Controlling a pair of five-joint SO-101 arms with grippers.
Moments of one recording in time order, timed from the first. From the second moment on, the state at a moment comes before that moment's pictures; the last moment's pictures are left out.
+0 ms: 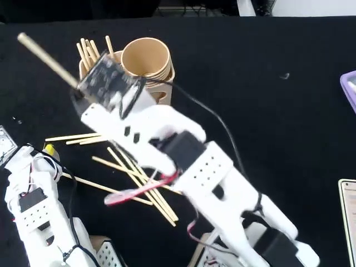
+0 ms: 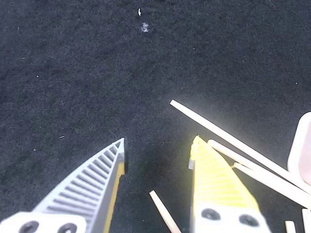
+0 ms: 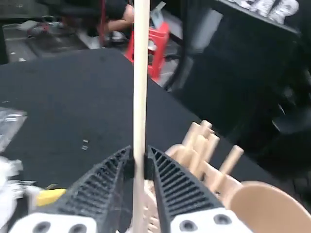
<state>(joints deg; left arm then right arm) -38.5 -62.0 83.3 27.3 6.6 -46.4 -23.1 11.6 37.0 13.1</state>
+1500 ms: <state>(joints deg) -38.5 -62.0 83.3 27.3 6.6 -37.3 -37.5 26.2 41.6 -2.4</state>
